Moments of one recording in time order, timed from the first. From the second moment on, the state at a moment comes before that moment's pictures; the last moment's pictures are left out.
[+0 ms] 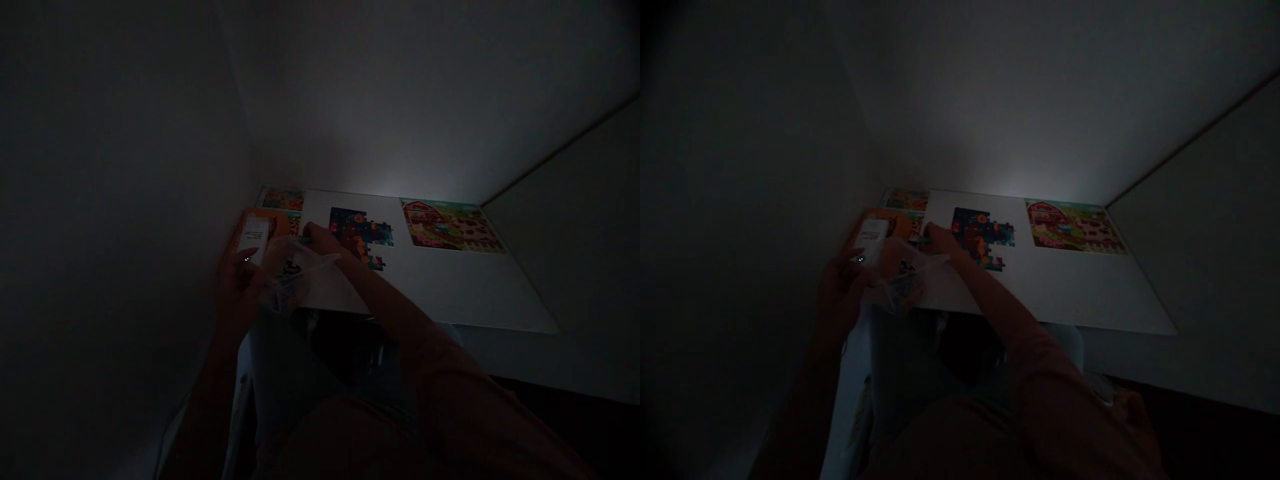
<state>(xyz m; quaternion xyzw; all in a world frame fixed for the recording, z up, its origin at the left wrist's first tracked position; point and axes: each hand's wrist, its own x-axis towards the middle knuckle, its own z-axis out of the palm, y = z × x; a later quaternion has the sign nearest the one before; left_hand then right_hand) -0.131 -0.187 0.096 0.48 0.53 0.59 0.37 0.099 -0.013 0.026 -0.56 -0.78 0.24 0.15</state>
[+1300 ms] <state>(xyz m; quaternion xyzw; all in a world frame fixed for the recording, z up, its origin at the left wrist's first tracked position) -0.078 -0.183 0.108 0.51 0.55 0.57 0.33 0.315 -0.096 0.015 -0.60 -0.58 0.35 0.42</state>
